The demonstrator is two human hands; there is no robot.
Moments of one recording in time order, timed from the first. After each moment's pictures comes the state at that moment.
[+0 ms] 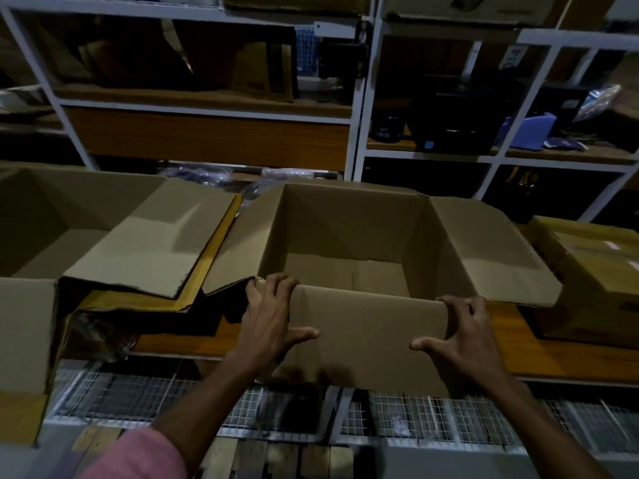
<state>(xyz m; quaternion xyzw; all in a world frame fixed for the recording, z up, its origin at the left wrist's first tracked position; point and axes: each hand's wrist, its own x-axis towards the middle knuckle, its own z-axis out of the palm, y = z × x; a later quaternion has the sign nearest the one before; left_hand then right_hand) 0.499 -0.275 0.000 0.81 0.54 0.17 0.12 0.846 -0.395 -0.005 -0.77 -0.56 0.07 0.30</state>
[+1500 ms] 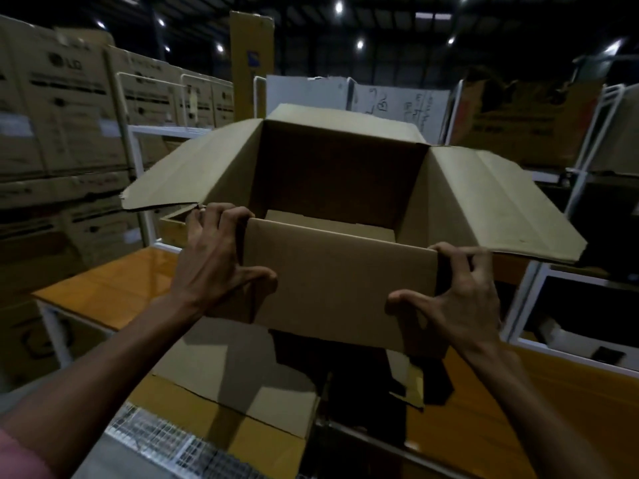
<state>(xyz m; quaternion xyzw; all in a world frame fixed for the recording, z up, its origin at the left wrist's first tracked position) -0.018 -0.272 0.247 0.73 0.51 0.41 -0.19 0.356 -0.289 0.222 -0.53 -0.68 -0.13 0.48</state>
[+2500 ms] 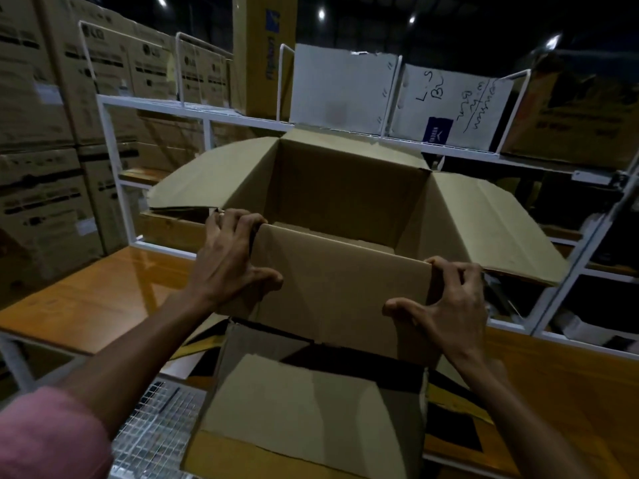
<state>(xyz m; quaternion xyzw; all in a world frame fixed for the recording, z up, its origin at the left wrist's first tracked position) -0.232 -0.094 0.208 0.77 0.50 0.38 -0.09 0.133 -0.169 0.181 -0.62 -0.64 -0.14 0.44</state>
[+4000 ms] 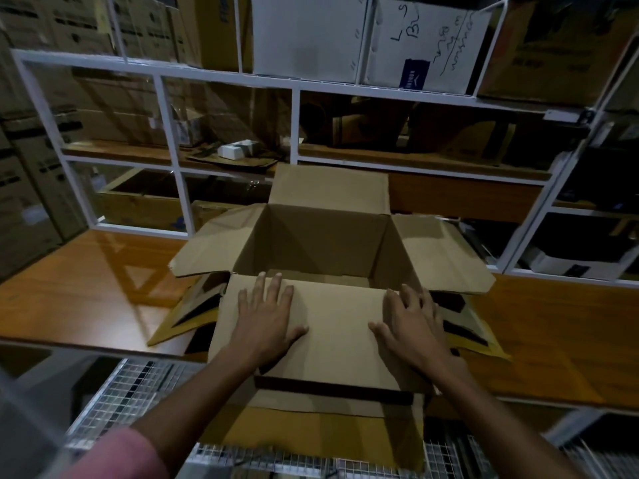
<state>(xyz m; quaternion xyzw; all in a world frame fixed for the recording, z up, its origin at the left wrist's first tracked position) -0.180 -0.117 0.052 0.83 0.55 0.09 -0.01 0.093 -0.193 0.067 -0.77 -0.63 -0.02 0.13</state>
